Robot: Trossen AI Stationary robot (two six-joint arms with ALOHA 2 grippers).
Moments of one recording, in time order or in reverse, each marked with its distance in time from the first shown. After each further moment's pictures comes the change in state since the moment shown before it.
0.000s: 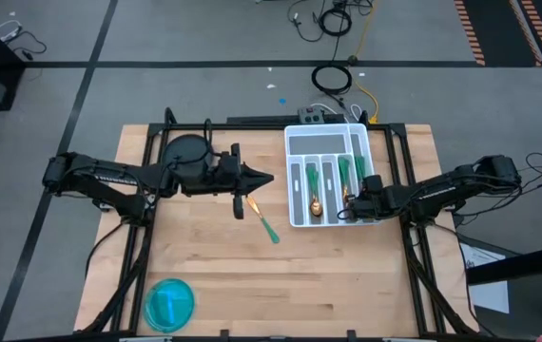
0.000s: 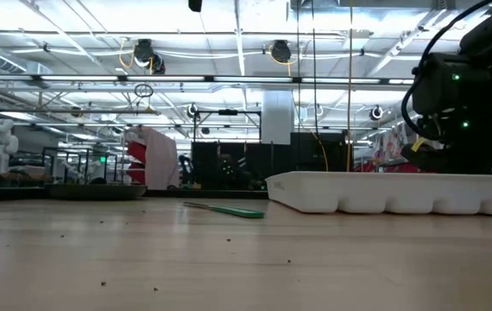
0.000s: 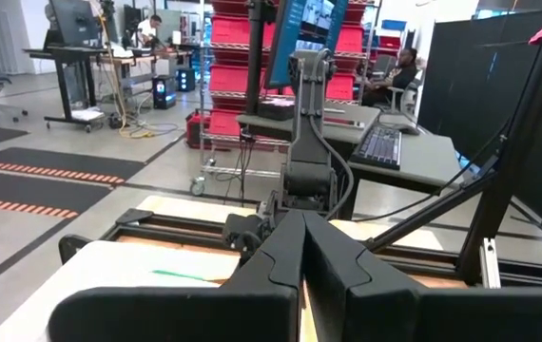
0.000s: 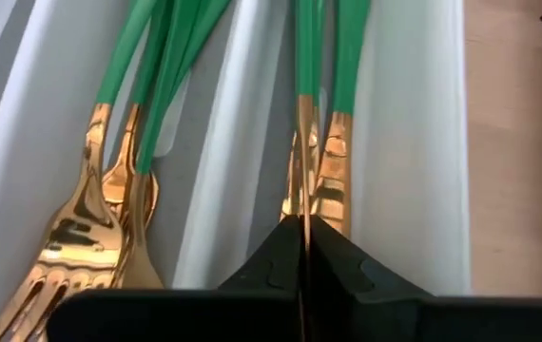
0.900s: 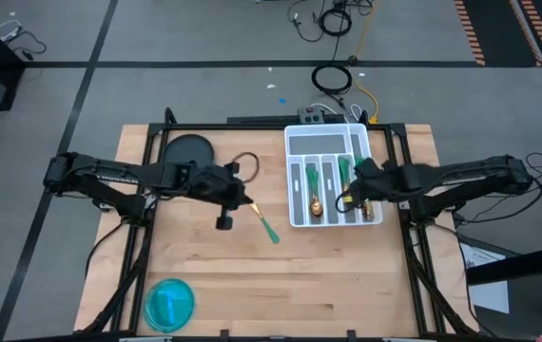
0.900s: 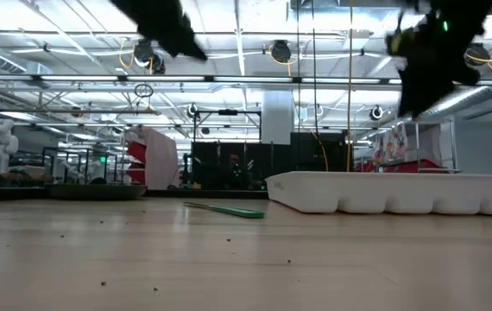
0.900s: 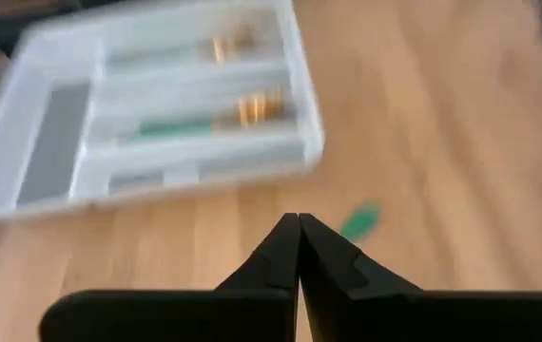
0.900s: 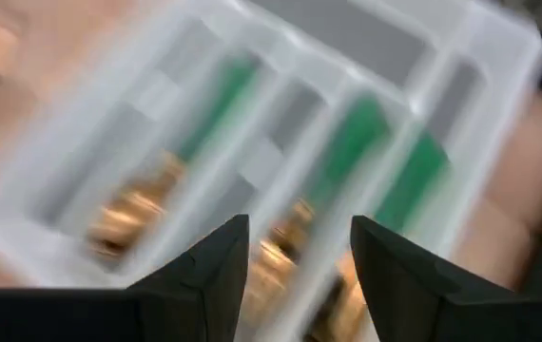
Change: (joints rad) left arm 0.020 0.009 0.001 -0.659 0.086 0.218; right arm 0.001 -0.150 0.469 -0.377 -0.059 -0.487
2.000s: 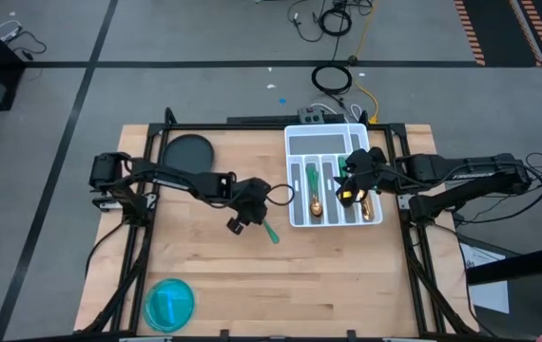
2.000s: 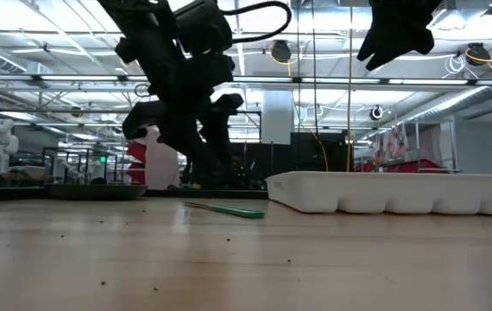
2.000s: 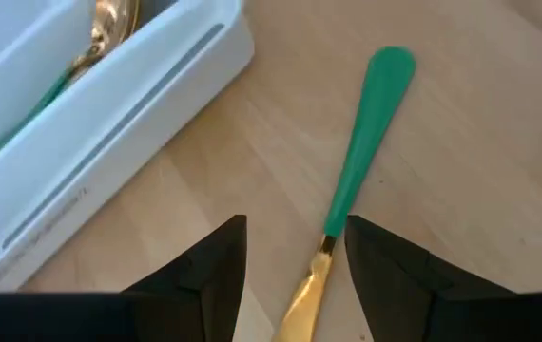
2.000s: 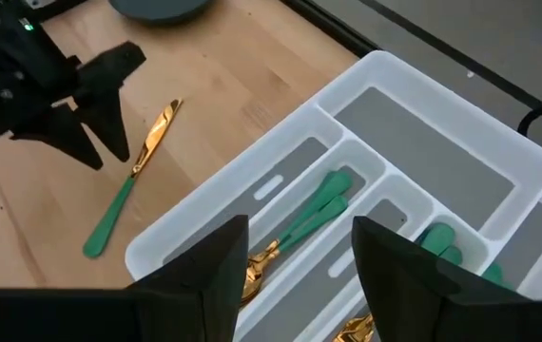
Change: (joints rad) left arm 0.067 0.413 0.000 0.104 0.097 0.609; right arm 0.000 -0.004 0.207 0.186 -0.034 -0.335
